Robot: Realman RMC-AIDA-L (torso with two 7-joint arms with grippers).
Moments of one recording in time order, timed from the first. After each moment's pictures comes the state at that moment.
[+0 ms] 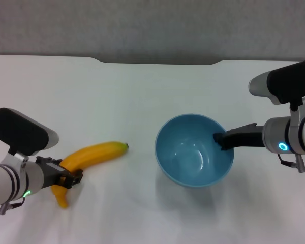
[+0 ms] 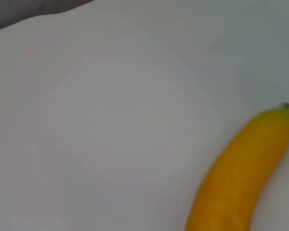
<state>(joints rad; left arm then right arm) -0.36 -2.04 -1.44 -0.91 2.48 -0.46 0.59 0.52 2.01 1.51 1.02 -2.22 0.72 -0.53</state>
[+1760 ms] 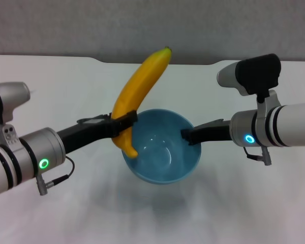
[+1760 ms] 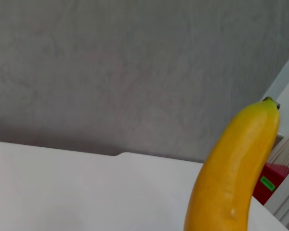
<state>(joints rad) -0.22 -2.04 -1.49 -1.12 1.36 -0.65 1.12 0.65 2.01 1.40 0.90 -2.04 0.66 -0.53</state>
